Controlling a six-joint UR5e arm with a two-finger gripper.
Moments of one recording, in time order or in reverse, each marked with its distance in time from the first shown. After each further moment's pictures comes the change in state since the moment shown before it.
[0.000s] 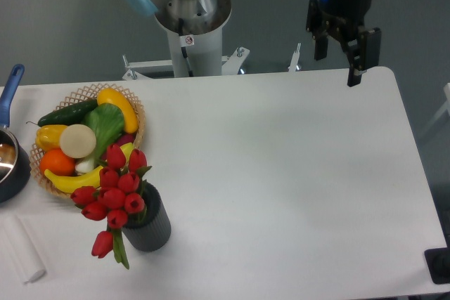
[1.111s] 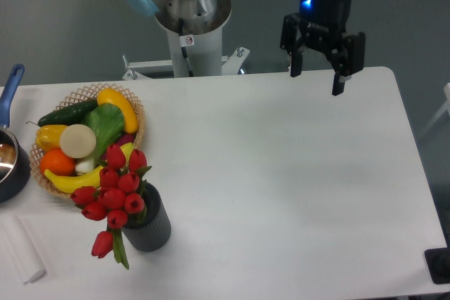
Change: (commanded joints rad) arm -0.002 0.067 -0.190 0.213 -0.189 -0.431
